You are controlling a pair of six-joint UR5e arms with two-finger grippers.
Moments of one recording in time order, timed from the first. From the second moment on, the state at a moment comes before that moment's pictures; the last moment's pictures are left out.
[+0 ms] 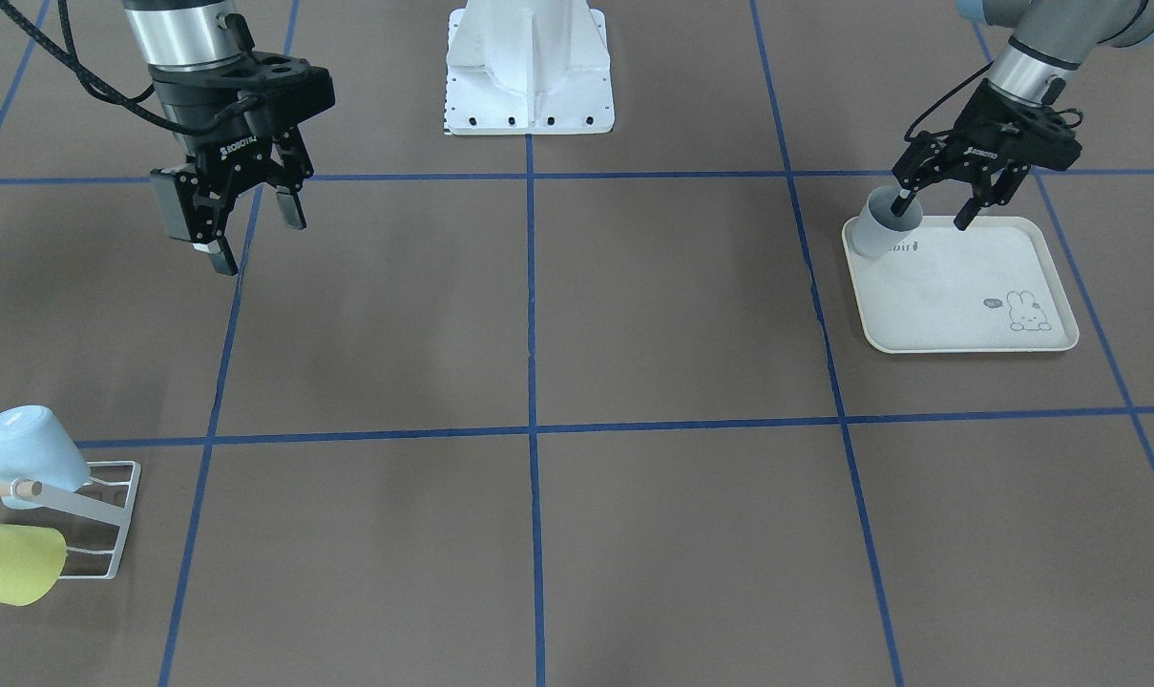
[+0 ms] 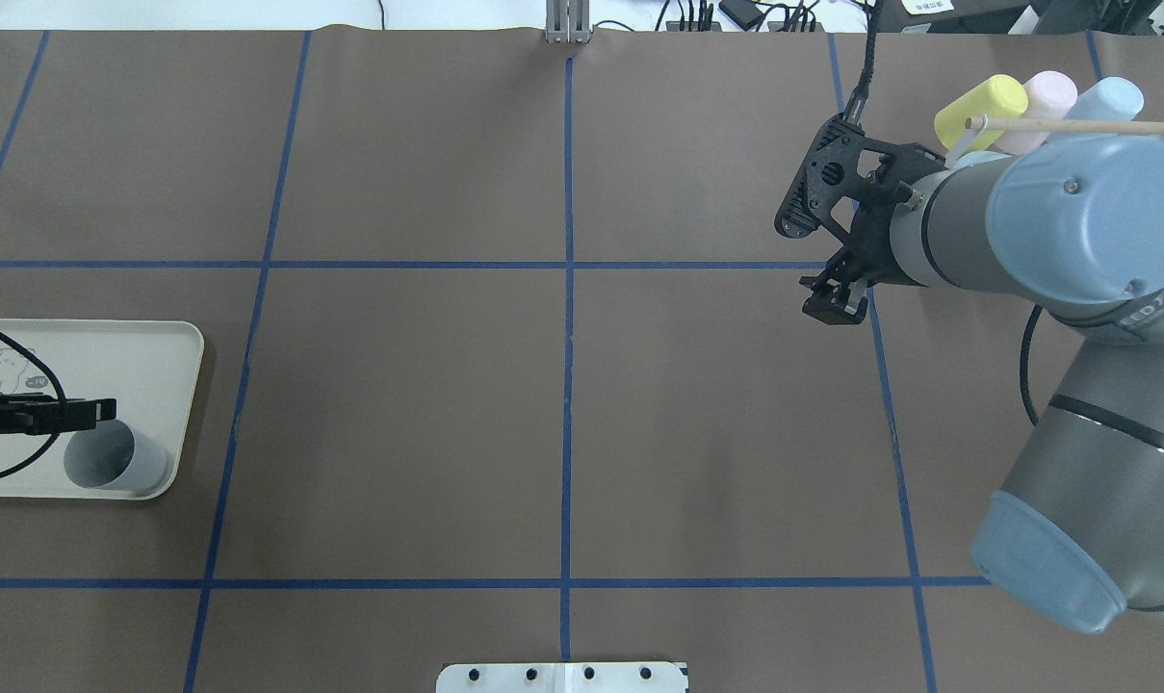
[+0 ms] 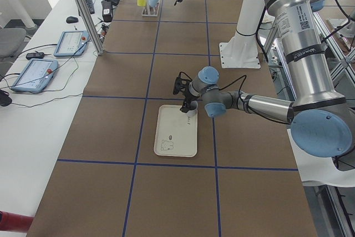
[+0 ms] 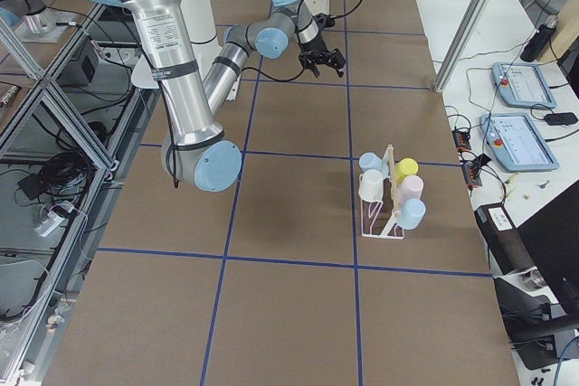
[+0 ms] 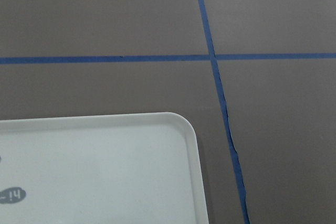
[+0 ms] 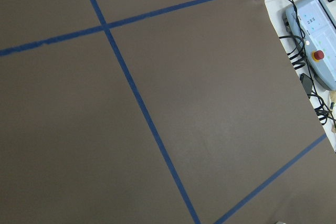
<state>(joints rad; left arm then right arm) -0.67 -1.21 -1.97 -2.56 -1.77 -1.08 0.67 -1.23 2.20 -1.61 1.60 0.01</state>
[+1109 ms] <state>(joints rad) -0.57 -1.16 -1.96 -2.56 -1.69 -1.08 0.65 -1.23 2.19 -1.60 1.60 0.03</state>
